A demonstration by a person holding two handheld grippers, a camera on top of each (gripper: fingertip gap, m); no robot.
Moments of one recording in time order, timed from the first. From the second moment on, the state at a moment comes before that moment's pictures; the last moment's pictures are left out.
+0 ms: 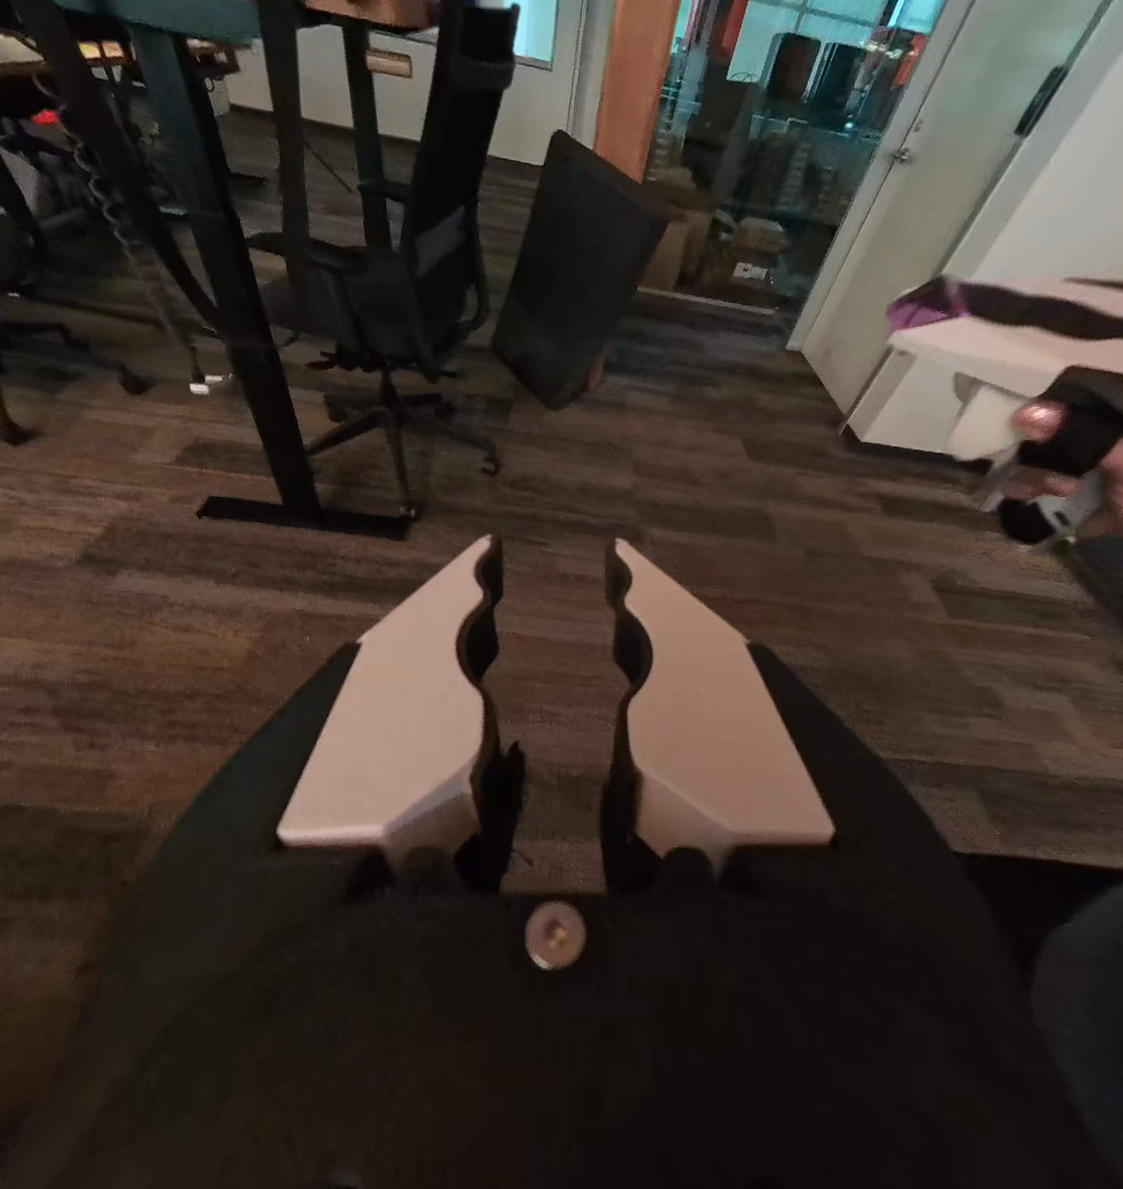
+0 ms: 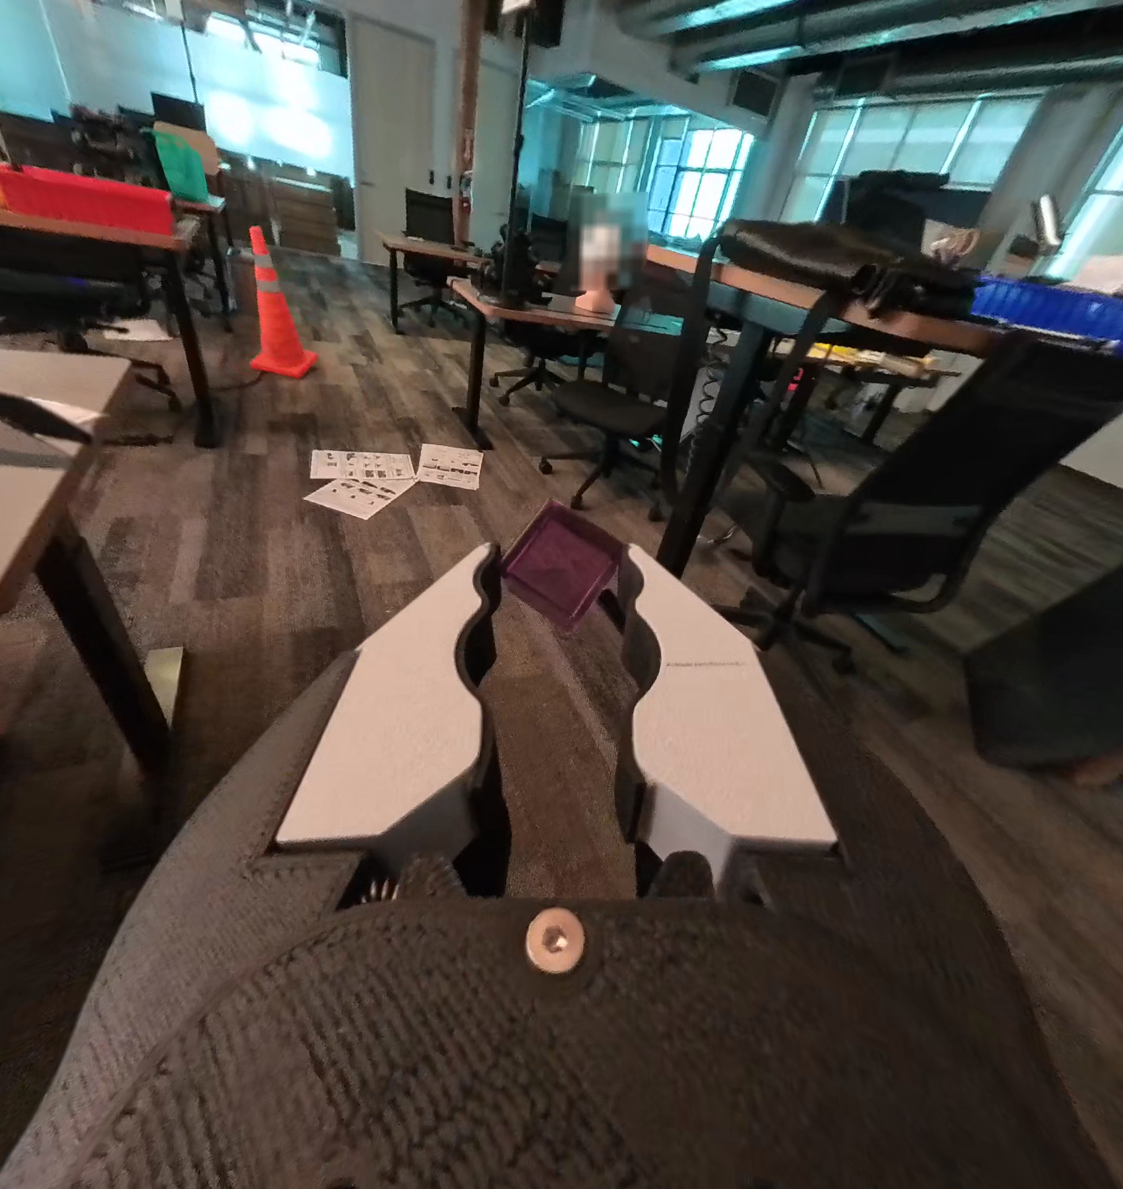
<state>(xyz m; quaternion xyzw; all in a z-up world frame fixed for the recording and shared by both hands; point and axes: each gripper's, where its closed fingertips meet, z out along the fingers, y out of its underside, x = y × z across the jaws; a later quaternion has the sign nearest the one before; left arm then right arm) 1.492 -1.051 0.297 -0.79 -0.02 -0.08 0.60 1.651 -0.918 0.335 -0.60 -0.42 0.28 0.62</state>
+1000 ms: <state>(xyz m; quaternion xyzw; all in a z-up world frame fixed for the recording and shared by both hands) 0.791 -0.996 0.271 -0.65 -0.44 0.35 0.52 0.783 -0.697 0.353 -0.29 -0.65 0.50 0.50</state>
